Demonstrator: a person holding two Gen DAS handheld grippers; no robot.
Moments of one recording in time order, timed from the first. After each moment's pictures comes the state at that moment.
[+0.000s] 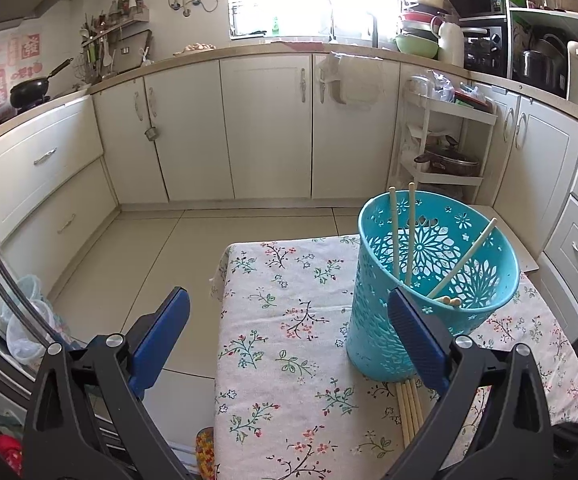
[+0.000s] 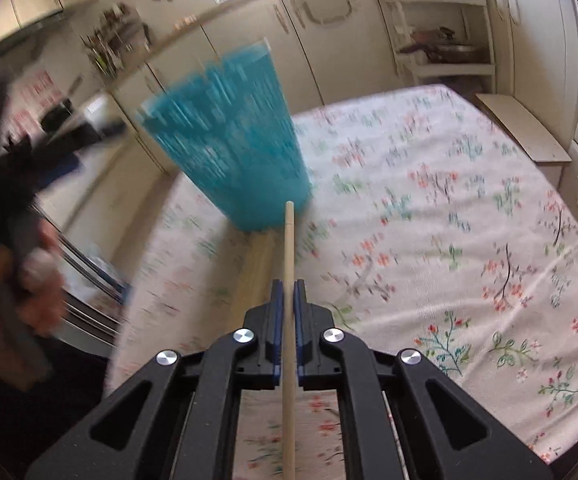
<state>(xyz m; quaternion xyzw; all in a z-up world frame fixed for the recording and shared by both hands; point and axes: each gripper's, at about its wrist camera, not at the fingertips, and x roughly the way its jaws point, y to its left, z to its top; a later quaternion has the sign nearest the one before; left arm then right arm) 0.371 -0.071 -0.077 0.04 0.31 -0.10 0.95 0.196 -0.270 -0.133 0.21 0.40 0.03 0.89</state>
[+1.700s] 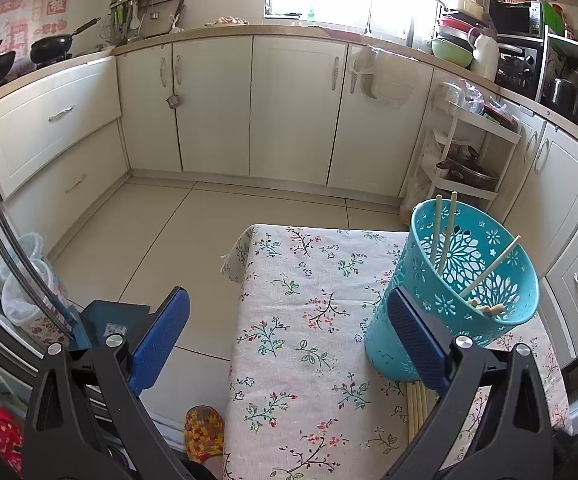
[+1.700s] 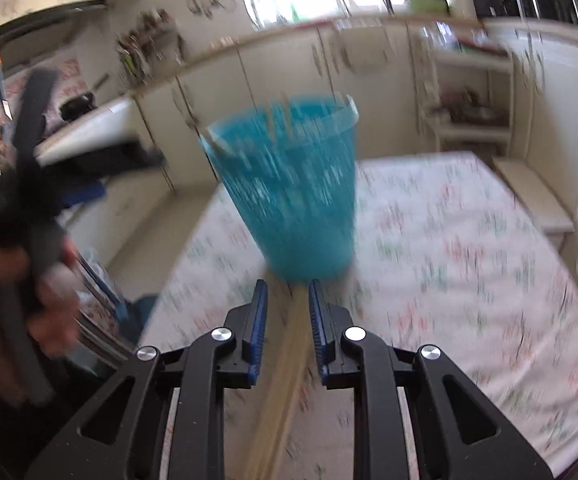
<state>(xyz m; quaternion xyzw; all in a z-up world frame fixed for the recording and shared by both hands) 0.386 -0.035 -0.079 -0.01 0.34 -0.07 0.94 0.219 -0.223 -0.116 0.14 0.35 0.03 0.92</state>
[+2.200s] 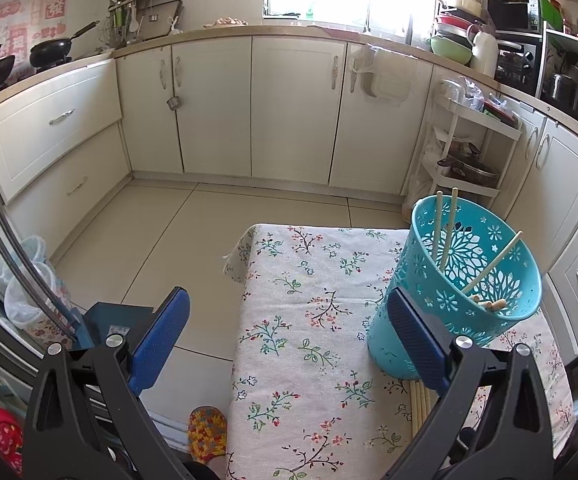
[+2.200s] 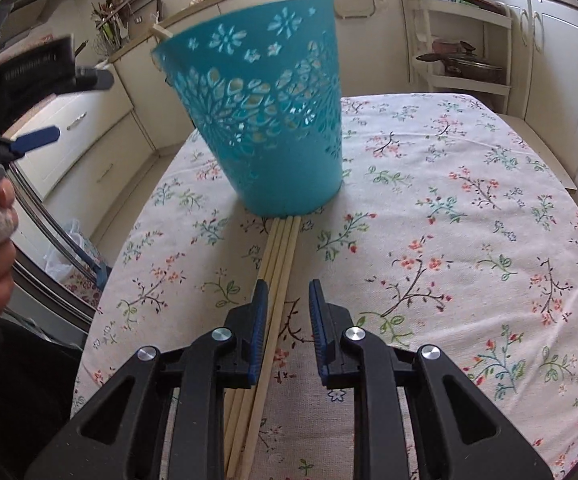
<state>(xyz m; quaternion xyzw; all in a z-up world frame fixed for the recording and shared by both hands) 0.385 -0.036 -0.080 -0.01 0.34 -0.07 0.94 0.229 -0.220 -0.169 0.13 0.42 0.02 0.90</state>
